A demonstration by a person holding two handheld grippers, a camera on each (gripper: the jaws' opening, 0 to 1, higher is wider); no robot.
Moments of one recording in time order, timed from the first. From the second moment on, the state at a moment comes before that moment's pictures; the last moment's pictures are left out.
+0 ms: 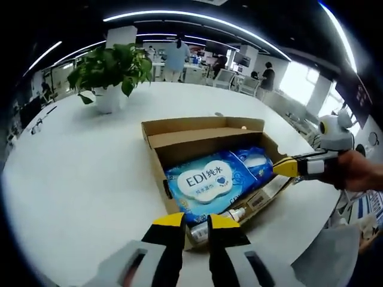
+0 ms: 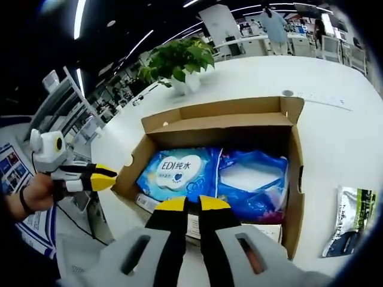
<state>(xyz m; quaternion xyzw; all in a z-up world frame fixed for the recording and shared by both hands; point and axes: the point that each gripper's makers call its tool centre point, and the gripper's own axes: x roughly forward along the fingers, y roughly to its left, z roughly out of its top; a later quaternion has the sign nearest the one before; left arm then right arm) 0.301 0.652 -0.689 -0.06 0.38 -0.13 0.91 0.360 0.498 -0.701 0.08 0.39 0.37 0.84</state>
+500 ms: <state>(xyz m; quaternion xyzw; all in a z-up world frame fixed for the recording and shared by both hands) 0.299 0.659 -0.676 -0.06 0.34 -0.14 0.93 0.377 0.512 -0.727 0.05 0.42 0.36 0.83</state>
